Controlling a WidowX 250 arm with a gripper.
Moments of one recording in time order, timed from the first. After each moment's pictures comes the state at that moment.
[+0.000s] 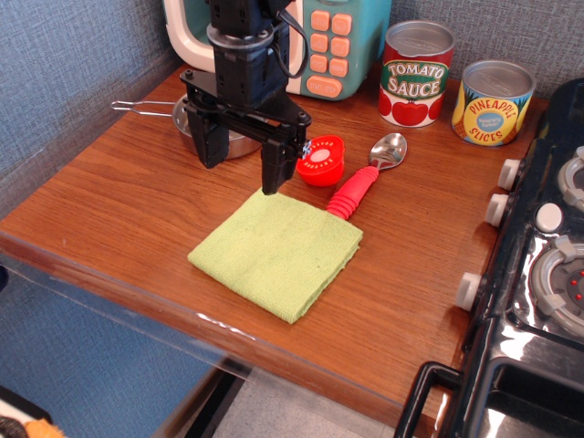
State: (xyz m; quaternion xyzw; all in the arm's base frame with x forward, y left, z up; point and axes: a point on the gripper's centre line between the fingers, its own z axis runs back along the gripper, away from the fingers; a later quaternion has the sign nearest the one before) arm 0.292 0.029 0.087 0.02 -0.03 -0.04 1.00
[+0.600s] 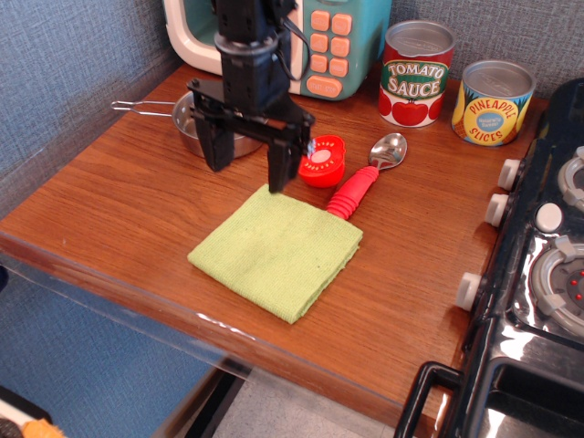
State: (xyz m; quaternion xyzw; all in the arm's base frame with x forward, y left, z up) arm 0.310 0.037 0.075 0.01 -0.02 -0.01 1.00
